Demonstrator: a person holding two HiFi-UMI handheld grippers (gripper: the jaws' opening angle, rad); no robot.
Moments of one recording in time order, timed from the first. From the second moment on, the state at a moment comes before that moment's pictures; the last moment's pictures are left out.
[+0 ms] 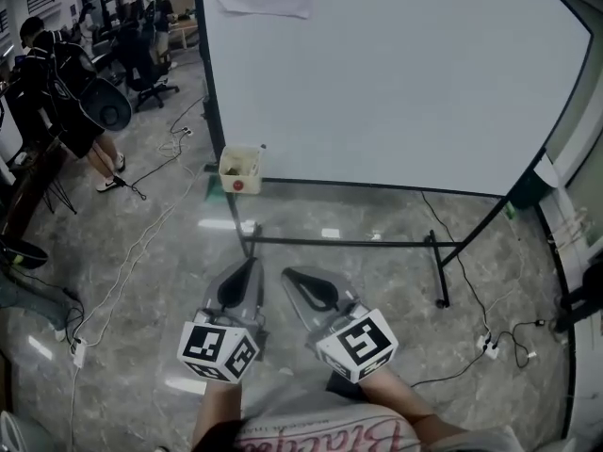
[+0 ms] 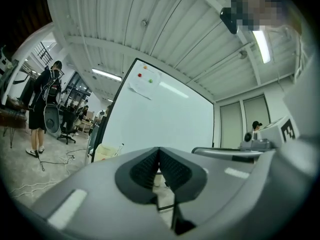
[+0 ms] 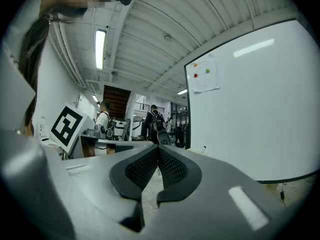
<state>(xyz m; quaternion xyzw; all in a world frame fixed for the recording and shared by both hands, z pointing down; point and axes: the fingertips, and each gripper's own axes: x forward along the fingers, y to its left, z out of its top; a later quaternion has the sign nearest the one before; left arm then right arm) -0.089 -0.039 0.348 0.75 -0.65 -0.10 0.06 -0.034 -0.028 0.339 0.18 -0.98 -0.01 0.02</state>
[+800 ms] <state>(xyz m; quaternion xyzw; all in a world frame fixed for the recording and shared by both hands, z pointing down) -0.183 -0.176 0.375 0.71 -0.69 -0.10 0.09 -0.115 -0.193 0.370 0.17 -0.98 0.01 0.04</state>
